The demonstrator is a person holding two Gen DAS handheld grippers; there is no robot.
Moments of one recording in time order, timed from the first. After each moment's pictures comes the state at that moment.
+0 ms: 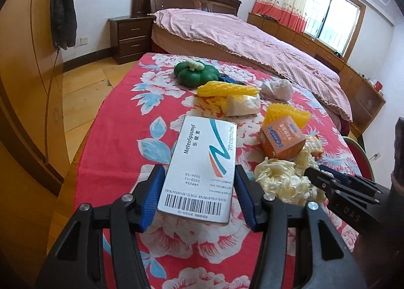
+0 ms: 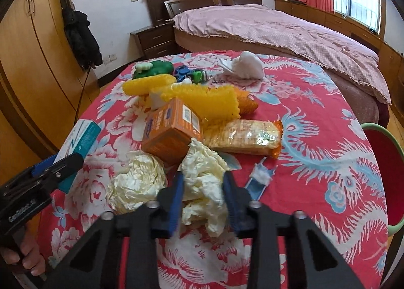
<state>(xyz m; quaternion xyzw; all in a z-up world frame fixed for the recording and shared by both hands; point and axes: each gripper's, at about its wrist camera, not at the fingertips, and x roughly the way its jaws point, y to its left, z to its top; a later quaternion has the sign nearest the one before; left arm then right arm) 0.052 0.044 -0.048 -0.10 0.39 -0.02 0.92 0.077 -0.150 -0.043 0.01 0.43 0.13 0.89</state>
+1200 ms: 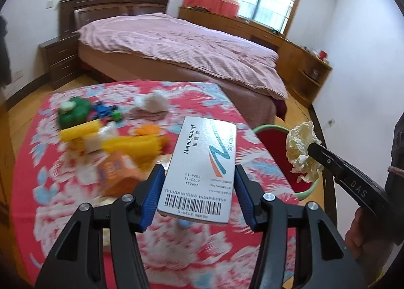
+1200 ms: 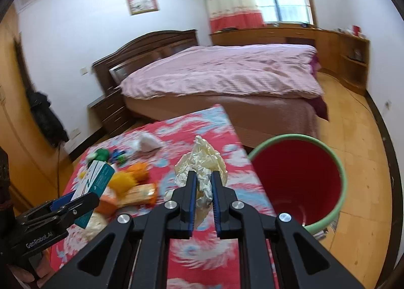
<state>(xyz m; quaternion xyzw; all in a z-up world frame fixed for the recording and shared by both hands) 0.075 -0.136 0.022 -0.04 0.38 -0.20 0.90 0.030 -0.331 0.039 0.13 0.31 -0.02 0.94</state>
